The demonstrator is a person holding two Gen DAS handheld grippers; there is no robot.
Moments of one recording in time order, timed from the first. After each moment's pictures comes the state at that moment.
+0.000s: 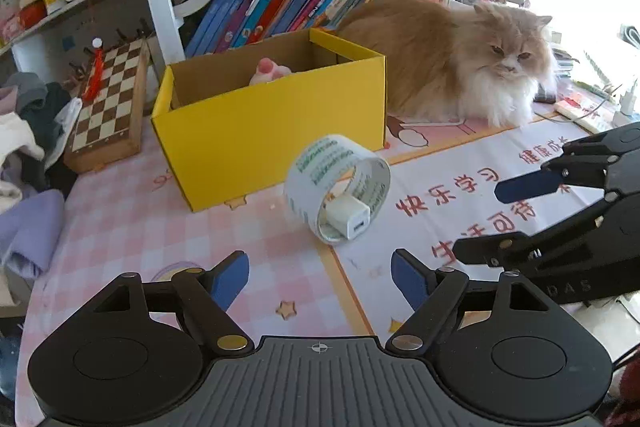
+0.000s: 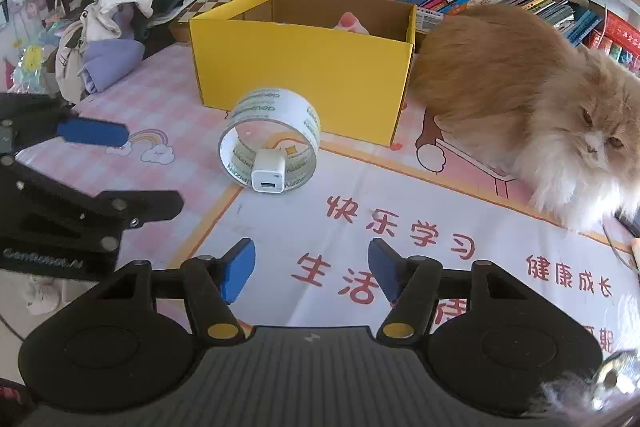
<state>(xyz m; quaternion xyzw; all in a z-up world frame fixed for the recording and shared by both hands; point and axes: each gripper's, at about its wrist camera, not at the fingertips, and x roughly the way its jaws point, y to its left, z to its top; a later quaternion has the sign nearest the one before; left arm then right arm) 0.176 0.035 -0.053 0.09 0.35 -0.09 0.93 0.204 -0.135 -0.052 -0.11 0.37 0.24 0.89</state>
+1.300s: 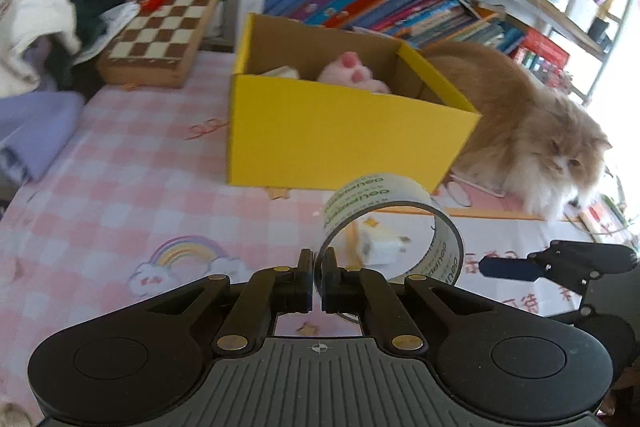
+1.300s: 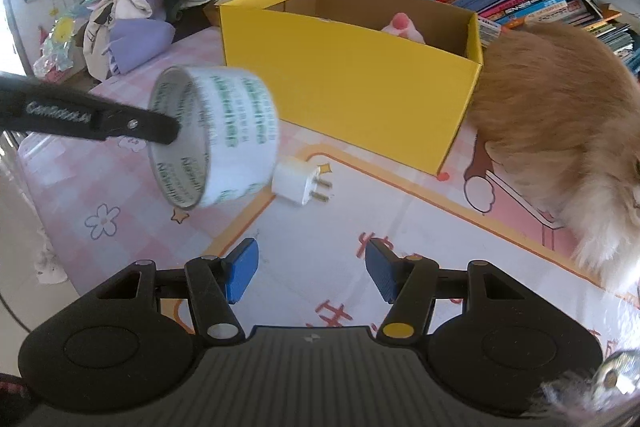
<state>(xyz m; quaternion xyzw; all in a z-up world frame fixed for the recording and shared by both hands) 0.202 0.102 -0.048 -0.11 0.38 -0.03 0.92 0.242 -0.103 -0.060 -0.14 0.38 0.31 0.86</state>
